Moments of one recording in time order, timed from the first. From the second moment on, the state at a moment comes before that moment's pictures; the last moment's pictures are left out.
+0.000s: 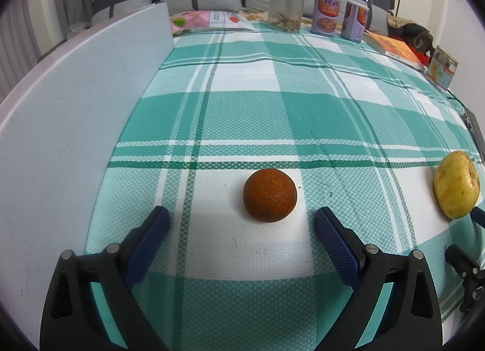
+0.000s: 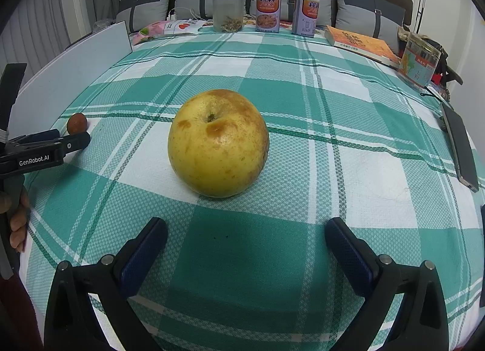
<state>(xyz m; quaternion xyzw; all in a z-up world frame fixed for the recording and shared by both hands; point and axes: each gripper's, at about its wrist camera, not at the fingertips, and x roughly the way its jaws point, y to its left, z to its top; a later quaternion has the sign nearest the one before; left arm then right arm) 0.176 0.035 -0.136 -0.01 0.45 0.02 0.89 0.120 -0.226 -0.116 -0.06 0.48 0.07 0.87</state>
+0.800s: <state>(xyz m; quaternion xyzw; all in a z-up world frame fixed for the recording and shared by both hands) 0.185 0.040 -0.119 -0.05 0.48 -0.07 0.87 0.119 -0.226 -0.116 -0.06 0.48 0.07 0.87</state>
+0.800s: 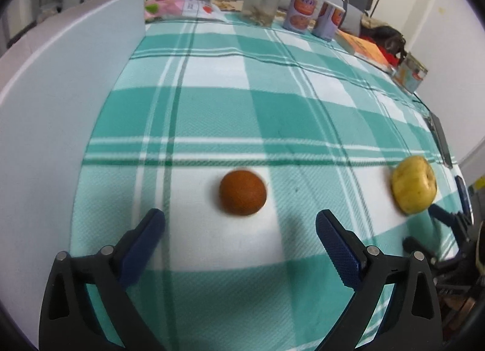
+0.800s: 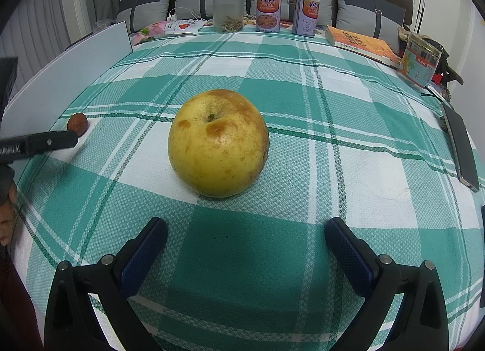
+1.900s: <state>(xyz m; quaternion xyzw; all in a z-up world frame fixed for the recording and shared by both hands) 0.111 0.114 0.021 -0.16 0.44 -0.11 0.87 0.212 -0.153 -0.030 0.06 0.58 0.23 0.78</state>
